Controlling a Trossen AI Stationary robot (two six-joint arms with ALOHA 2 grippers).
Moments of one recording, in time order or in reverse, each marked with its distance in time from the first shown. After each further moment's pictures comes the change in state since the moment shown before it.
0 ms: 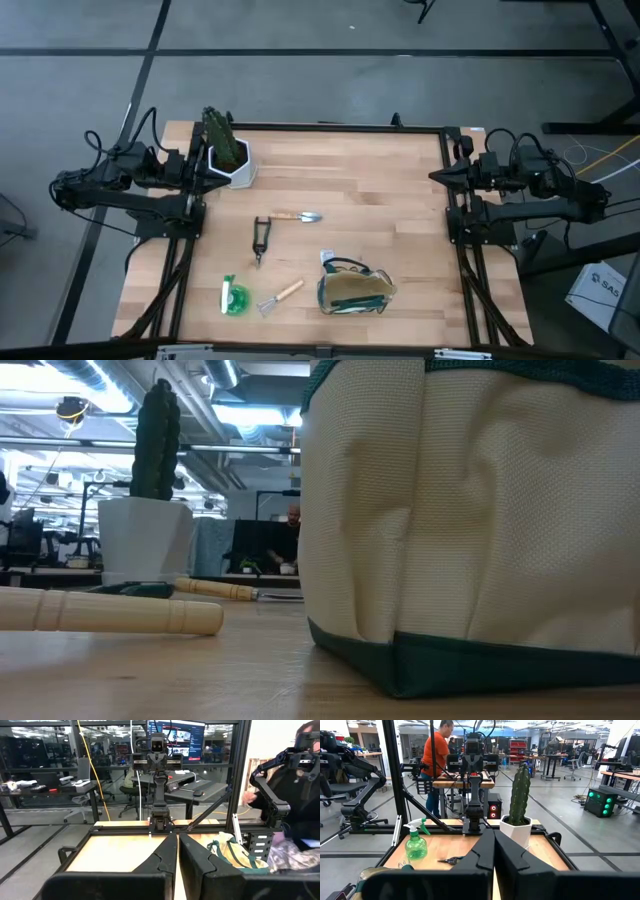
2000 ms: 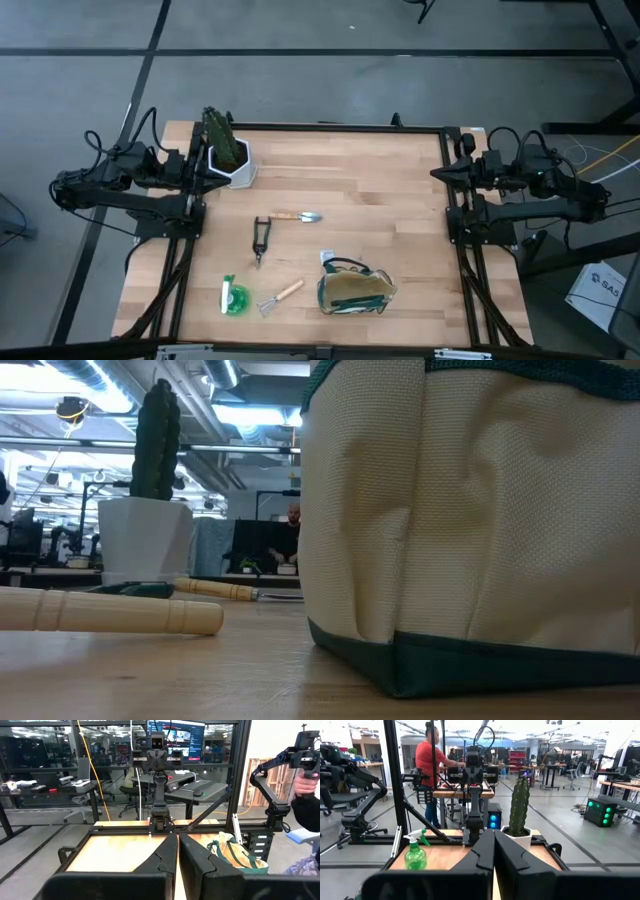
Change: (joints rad) left arm 0.000 0.000 0.000 0.000 0.000 0.000; right arm 0.000 0.010 0.000 0.060 0.000 0.000
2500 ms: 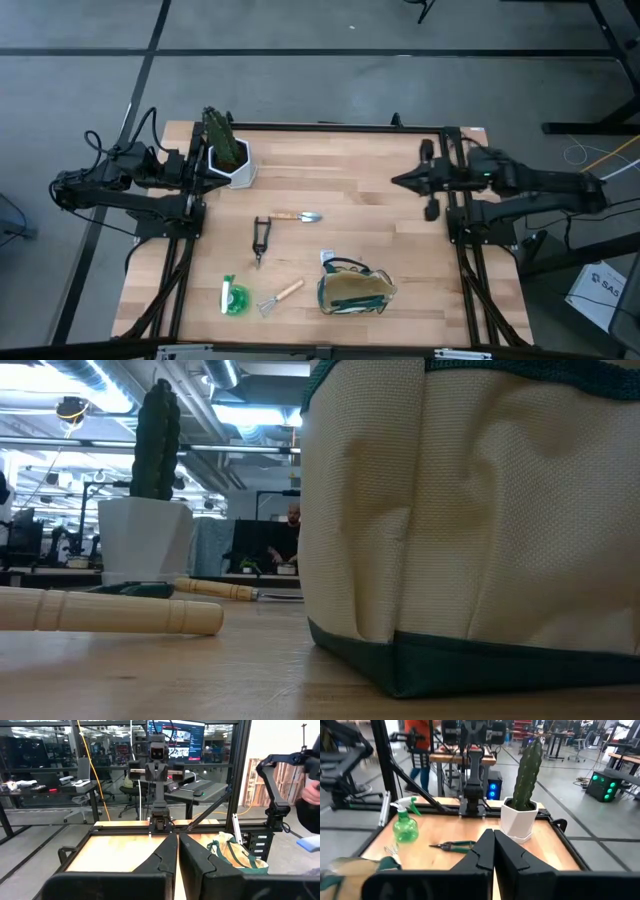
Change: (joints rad) left arm 0.000 0.000 0.000 0.000 0.000 0.000; right arm 0.000 0.335 0.000 0.147 0.001 -0.064
